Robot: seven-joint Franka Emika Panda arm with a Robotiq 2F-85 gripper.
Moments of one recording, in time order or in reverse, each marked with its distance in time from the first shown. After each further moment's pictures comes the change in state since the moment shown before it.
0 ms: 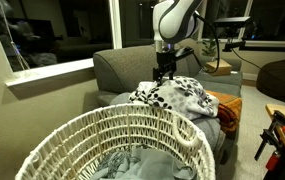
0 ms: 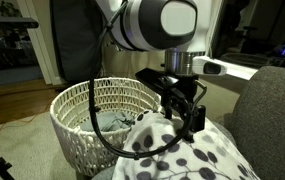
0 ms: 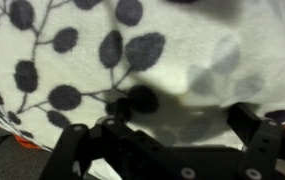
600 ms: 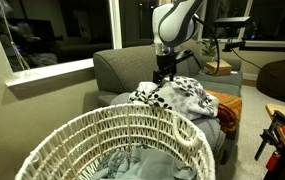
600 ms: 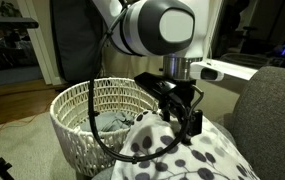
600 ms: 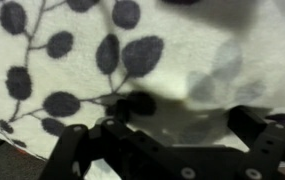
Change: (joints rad) arm 0.003 0.021 0.001 0.002 0.000 0.000 0.000
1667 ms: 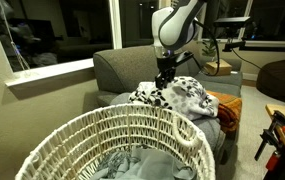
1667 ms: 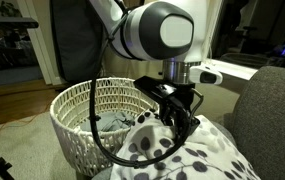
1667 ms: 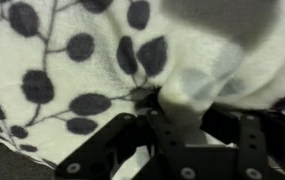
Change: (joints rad) arm 0.004 0.020 -0.005 0.006 -0.027 0.000 0.000
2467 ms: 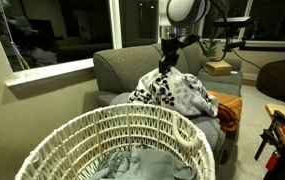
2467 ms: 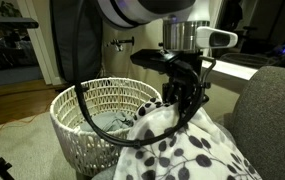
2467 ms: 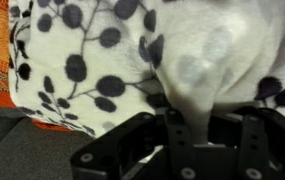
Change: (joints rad) arm -0.003 -0.199 -0.015 -0.097 -0.035 -0.022 -0.022
